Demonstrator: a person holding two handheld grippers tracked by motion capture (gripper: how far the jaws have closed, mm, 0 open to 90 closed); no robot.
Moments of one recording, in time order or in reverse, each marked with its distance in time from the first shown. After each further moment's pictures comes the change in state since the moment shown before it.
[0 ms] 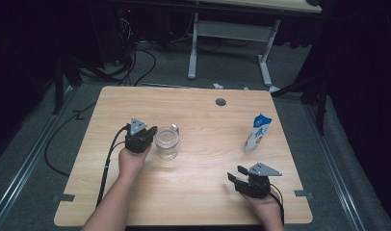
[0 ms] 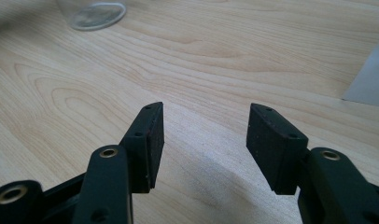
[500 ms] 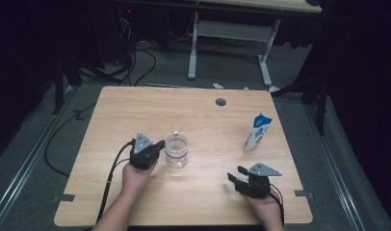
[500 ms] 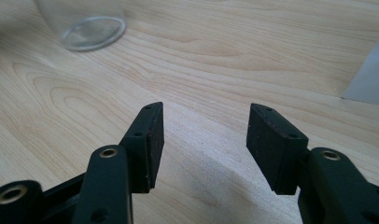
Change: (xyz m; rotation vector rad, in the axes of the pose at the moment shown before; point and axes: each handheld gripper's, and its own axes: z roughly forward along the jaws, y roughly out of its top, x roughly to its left) left arm -0.049 -0.026 -0.034 -0.040 -0.099 0.034; right arm 0.000 0.000 0.000 0.001 -0.002 0.002
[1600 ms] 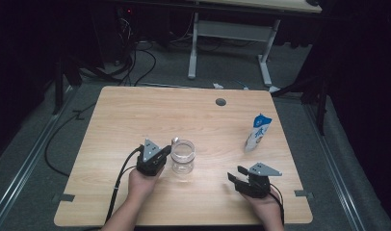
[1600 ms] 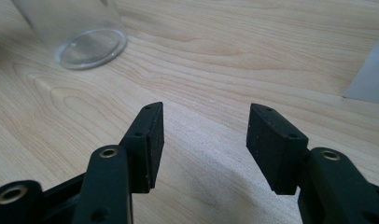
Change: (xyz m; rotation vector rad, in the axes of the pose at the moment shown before) left arm -0.024 -0.005 0.006 0.014 0.013 0.044; right arm -0.001 0.000 0.001 0.002 0.005 0.001
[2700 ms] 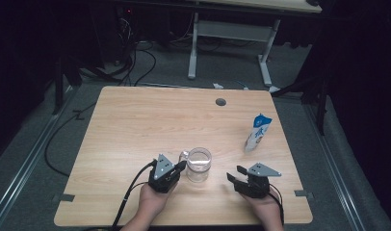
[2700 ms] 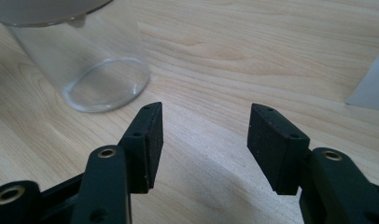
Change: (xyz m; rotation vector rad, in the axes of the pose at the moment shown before) left arm -0.051 -0.010 -0.010 -0.010 -0.127 0.005; right arm 0.003 0.001 -0.001 -0.017 0.005 -0.019
